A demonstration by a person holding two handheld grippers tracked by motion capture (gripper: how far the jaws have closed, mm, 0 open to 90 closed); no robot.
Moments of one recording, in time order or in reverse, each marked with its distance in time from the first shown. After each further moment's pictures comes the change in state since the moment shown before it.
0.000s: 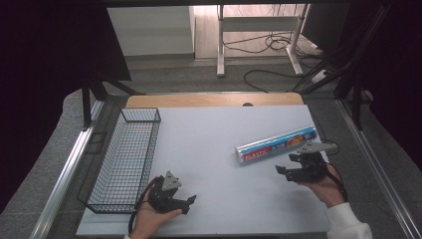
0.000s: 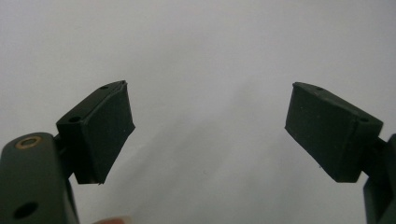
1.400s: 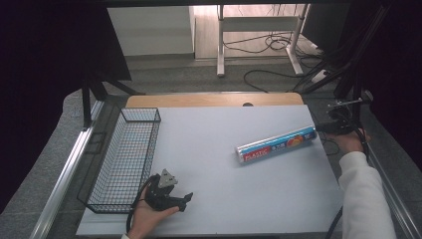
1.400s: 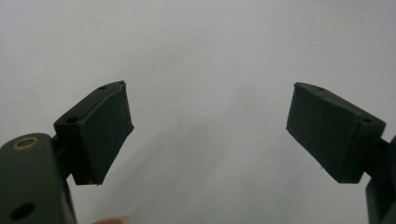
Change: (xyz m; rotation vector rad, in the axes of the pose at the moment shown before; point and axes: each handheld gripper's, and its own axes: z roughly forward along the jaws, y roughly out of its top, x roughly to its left) left arm 0.009 -0.001 -0.004 -0.007 0.023 -0.031; right arm -0.183 0.038 0.023 0.163 -0.264 0.238
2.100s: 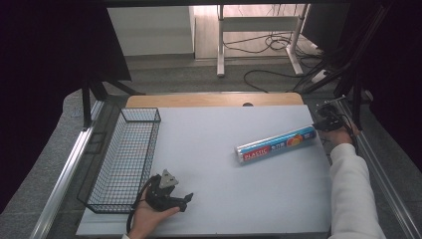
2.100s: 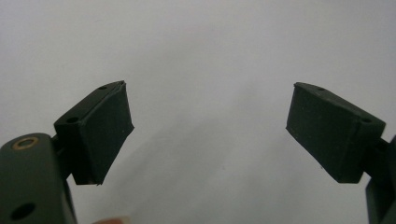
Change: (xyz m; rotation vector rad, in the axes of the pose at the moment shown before) left arm -0.001 0.000 0.002 0.009 0.009 -0.001; right arm -0.007 0.014 0.048 0.103 0.002 -0.055
